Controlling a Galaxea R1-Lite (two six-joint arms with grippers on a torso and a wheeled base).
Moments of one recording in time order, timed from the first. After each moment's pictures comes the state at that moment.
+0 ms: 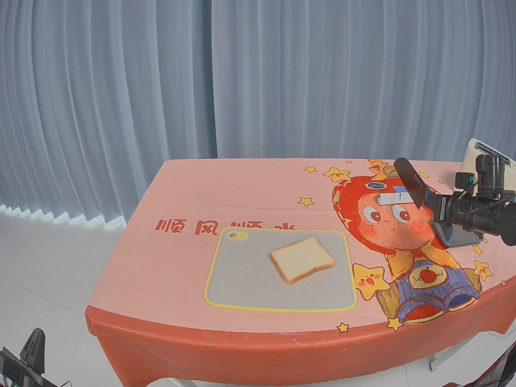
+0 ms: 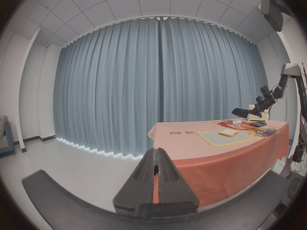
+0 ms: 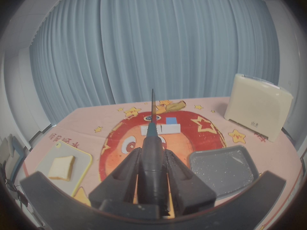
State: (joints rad) left arm 0.00 0.02 -0.02 0.00 0.01 0.01; right arm 0.02 1.72 -0.78 -0.42 0.07 0.08
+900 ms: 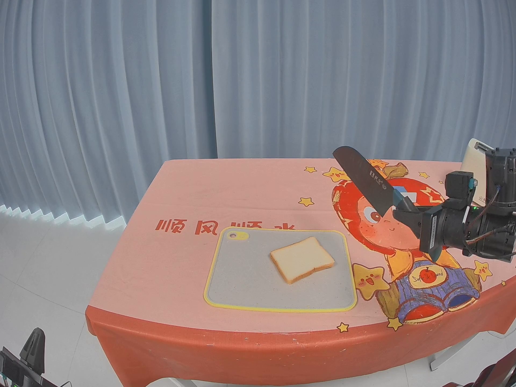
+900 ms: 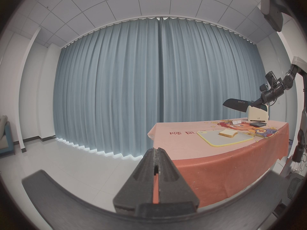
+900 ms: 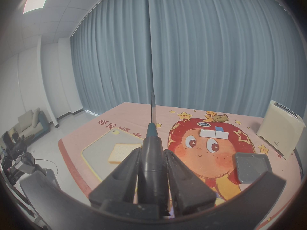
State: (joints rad) left arm 0.00 0.02 -0.02 0.00 0.01 0.01; right arm 0.45 1.42 -0.71 -0.28 -0.02 0.07
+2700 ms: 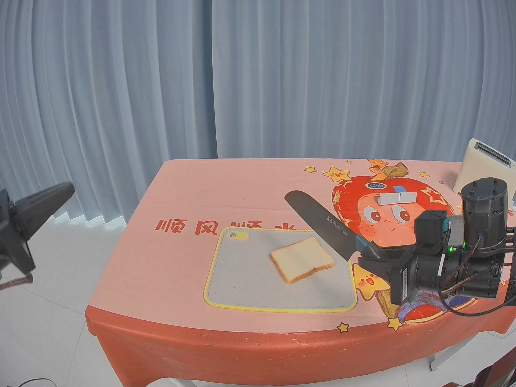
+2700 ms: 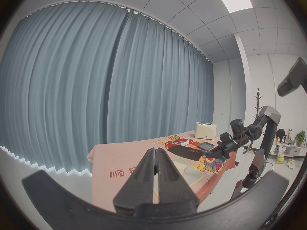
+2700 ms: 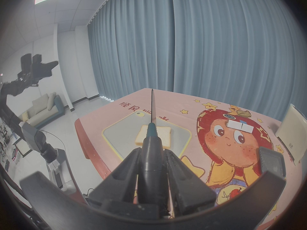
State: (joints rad) left arm -0.18 0.97 -0.61 -0.37 -0.42 -0.09; right arm 0.69 1.46 -0.63 -0.29 -0.07 0.08
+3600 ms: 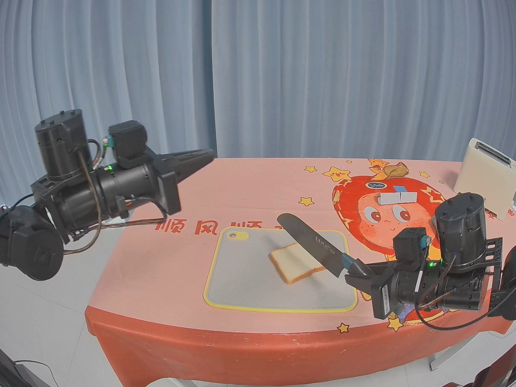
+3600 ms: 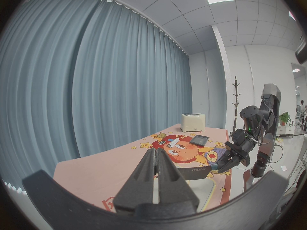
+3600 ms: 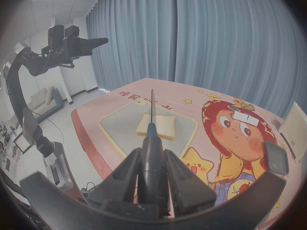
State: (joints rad) left arm -0.38 1.63 -0.84 -0.78 -0.47 0.03; right arm 0.74 1.53 -0.63 -0.30 -0.11 0.09
